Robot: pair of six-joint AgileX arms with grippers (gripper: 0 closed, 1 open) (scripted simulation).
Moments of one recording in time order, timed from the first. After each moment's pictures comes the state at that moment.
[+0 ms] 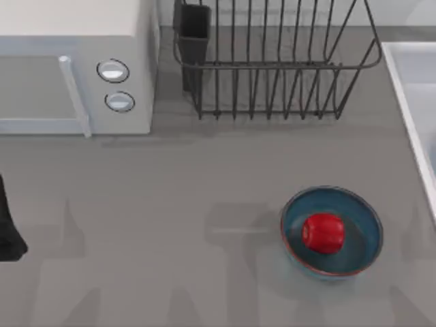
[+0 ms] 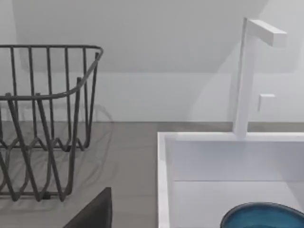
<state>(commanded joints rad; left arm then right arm) 0.00 0.00 0.00 0.00 0.00 0.00 0.00 0.00 0.00 0.00 0.00 0.00</state>
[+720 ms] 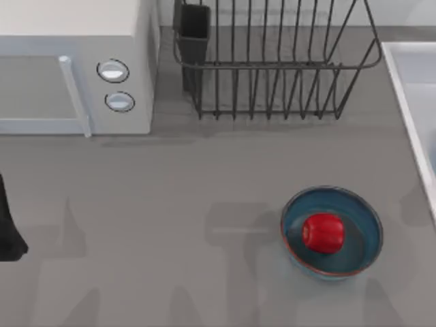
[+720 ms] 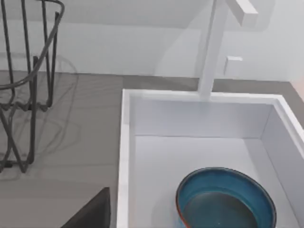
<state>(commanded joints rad) 0.00 0.00 0.00 0.00 0.00 0.00 -0.08 0.45 0.43 -0.22 0.00 -0.07</state>
